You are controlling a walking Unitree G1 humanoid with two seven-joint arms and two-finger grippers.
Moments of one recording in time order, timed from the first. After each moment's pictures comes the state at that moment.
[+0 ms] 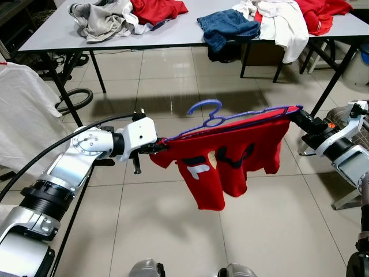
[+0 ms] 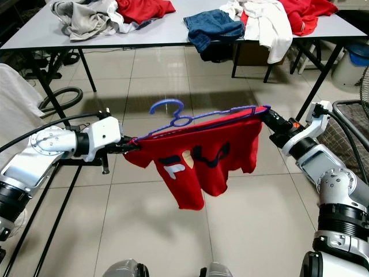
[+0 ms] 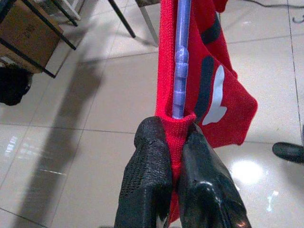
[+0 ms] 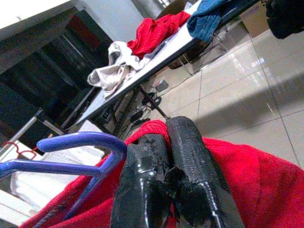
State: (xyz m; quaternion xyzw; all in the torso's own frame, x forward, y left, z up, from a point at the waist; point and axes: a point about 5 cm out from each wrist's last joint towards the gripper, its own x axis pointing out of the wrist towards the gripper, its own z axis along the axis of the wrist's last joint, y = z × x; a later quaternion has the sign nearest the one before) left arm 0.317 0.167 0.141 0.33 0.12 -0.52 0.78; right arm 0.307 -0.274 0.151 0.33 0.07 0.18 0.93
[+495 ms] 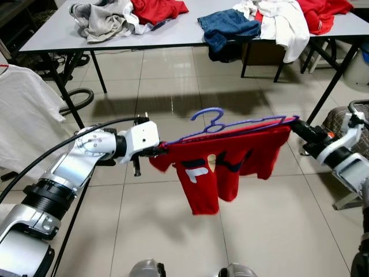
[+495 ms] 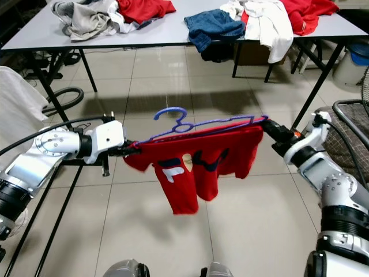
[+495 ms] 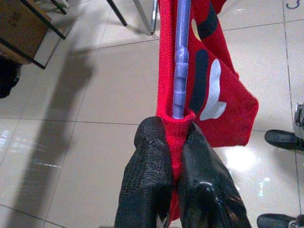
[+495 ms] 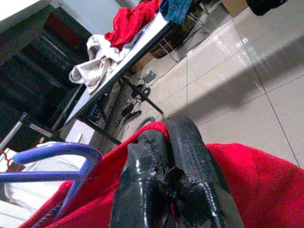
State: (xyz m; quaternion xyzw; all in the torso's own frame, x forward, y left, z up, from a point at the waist) left arm 0.316 0.168 0.133 0.34 0.14 -0.52 0.77; right arm 0.304 -0.287 0.129 0.36 0.11 0.14 0.92
